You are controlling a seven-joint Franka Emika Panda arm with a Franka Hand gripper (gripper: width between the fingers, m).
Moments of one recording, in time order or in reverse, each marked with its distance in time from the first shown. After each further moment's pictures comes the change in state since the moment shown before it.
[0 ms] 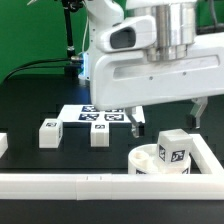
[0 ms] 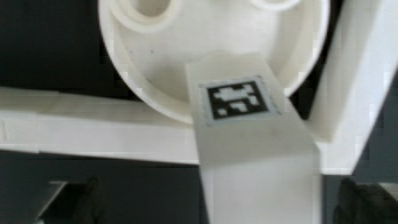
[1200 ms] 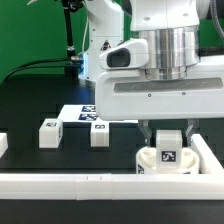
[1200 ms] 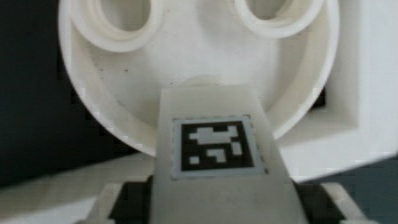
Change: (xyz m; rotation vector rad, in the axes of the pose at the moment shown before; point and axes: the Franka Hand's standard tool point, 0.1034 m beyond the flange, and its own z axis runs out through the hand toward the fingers) arm -0.001 -0.011 0.024 -0.011 0.008 0.513
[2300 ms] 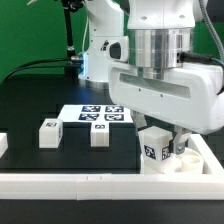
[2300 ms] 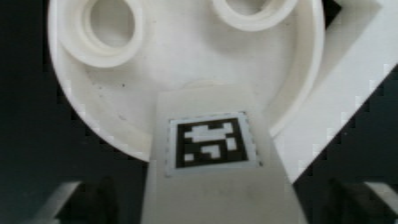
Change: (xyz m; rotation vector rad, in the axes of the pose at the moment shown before) arm 0.005 0.021 -0.016 -0.025 0.020 0.589
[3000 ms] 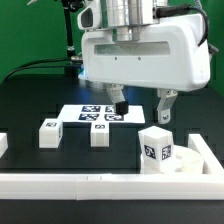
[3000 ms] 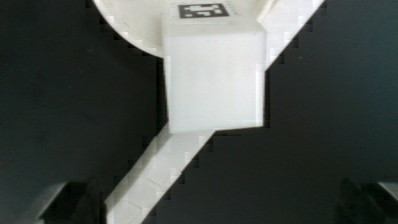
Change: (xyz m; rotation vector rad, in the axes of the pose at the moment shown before) arm 0.029 0.003 -0.036 0.047 0.009 -0.053
